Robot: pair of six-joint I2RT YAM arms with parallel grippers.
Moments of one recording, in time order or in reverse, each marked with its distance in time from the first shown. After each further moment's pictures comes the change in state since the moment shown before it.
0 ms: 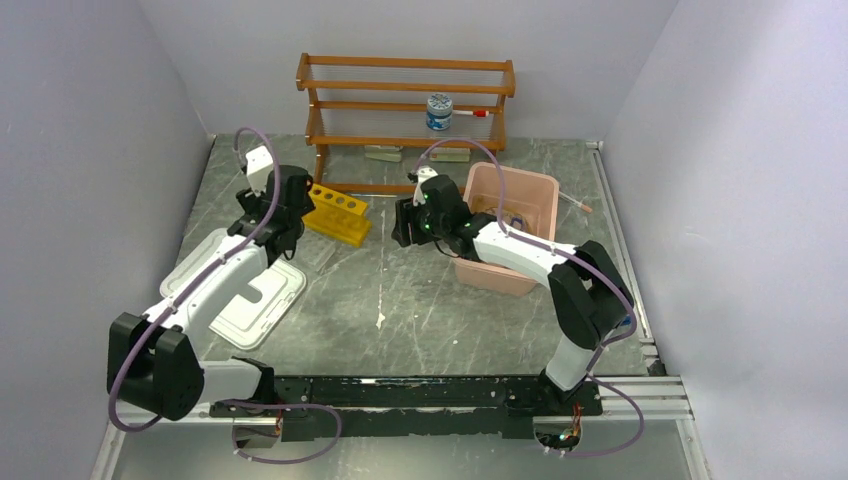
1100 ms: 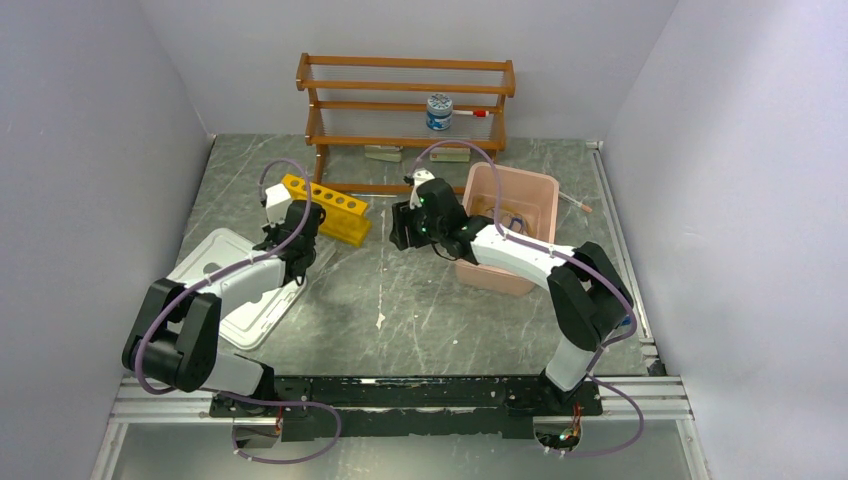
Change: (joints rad) left arm -0.002 0.134 -0.258 0.274 -0.001 0.023; right arm 0.029 -0.001 -0.002 0.001 0.037 -0.005
